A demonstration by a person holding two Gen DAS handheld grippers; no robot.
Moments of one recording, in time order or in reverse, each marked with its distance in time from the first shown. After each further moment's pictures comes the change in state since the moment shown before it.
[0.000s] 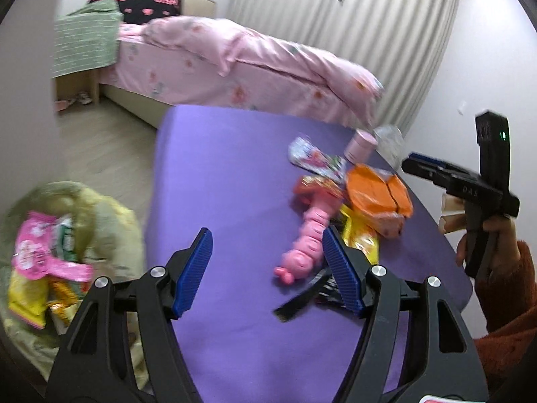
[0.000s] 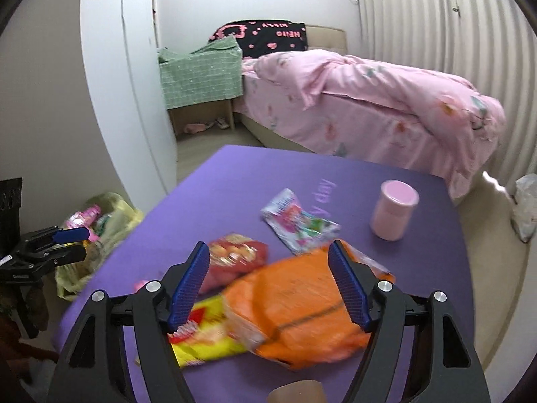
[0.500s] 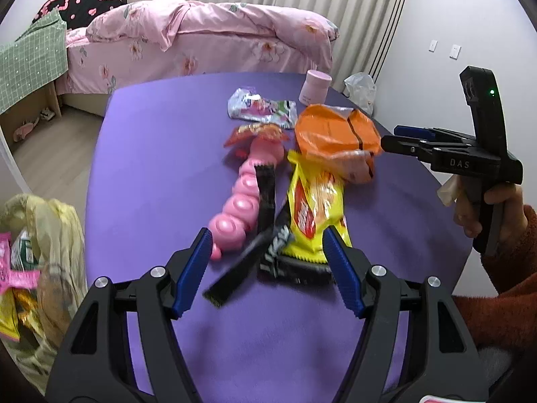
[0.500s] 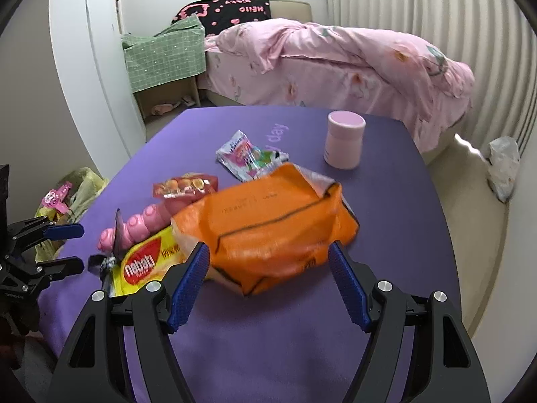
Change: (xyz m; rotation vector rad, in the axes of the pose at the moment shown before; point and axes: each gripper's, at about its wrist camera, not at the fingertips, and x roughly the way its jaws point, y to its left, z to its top) left arm 0.033 -0.056 -0.027 0.160 0.138 -0.058; right arm -0.009 -0.027 -0.057 0.090 0.097 -0.111
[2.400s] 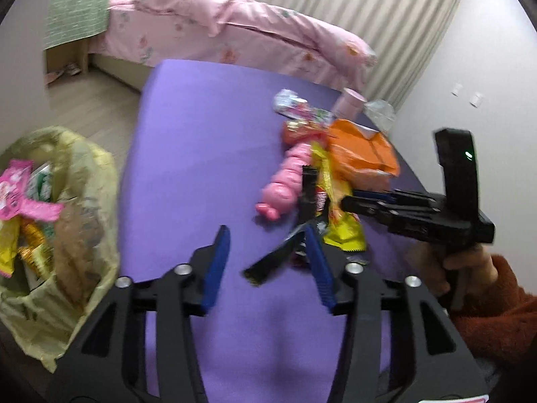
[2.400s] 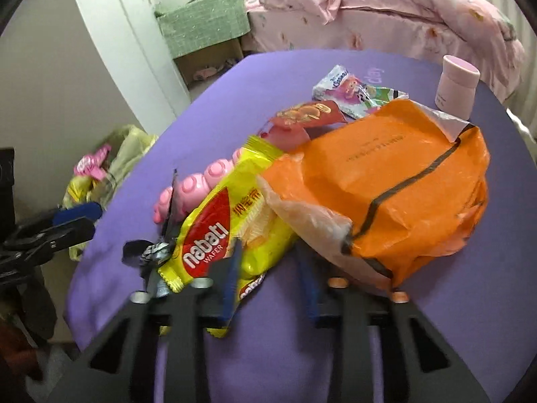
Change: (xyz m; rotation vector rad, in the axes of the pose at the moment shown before) left arm -0.033 0.040 -0.025 -0.193 -0.024 -0.012; right arm 0.059 0.081 -0.019 -0.012 0.188 0.234
